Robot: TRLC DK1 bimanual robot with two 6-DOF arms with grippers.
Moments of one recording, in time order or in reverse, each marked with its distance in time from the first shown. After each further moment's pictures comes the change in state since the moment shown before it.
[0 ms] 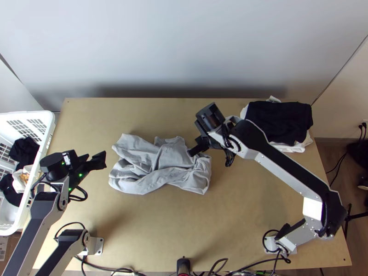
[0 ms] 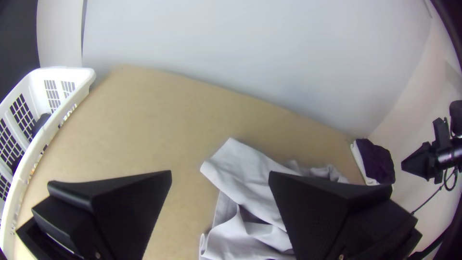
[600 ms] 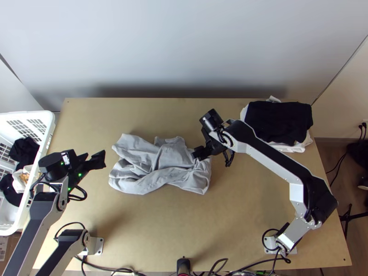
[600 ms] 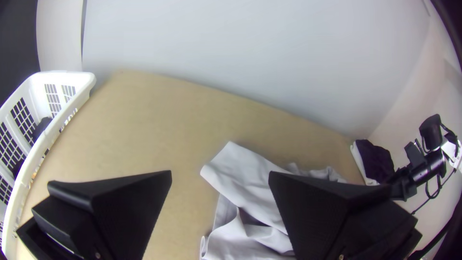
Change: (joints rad) left arm 0.000 -0.007 0.008 -0.002 -0.003 0.008; right arm -0.099 0.095 -0.134 0.002 -0.193 0.150
